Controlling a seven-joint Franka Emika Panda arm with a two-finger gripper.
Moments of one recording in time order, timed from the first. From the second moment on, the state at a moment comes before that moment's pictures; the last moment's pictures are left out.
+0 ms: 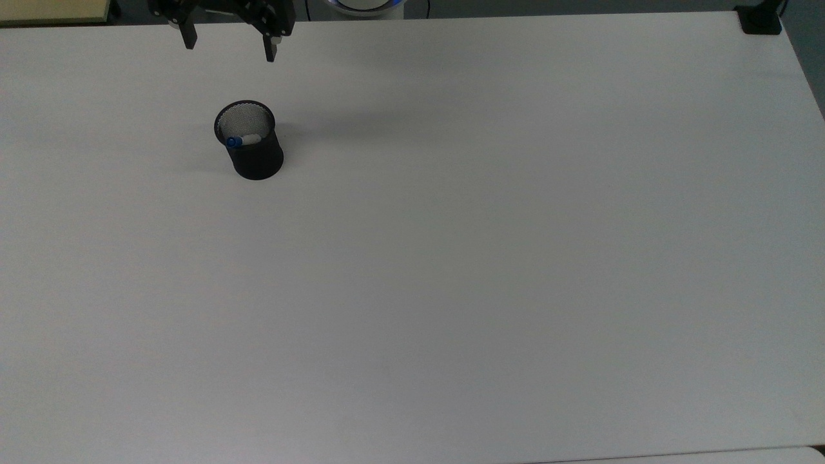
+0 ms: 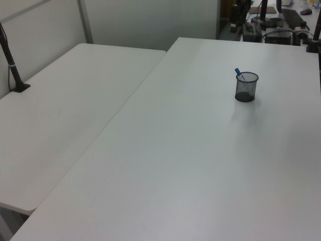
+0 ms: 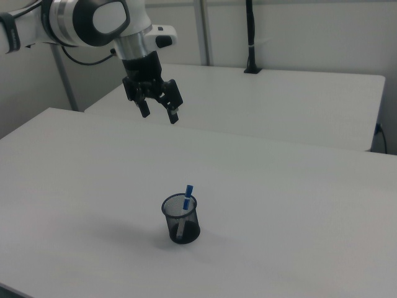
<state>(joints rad) -0.10 0.04 -0.03 -1.59 -0.07 1.73 -0.02</state>
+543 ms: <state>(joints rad) -0.10 0.04 -0.03 -1.59 -0.07 1.73 -0.02</state>
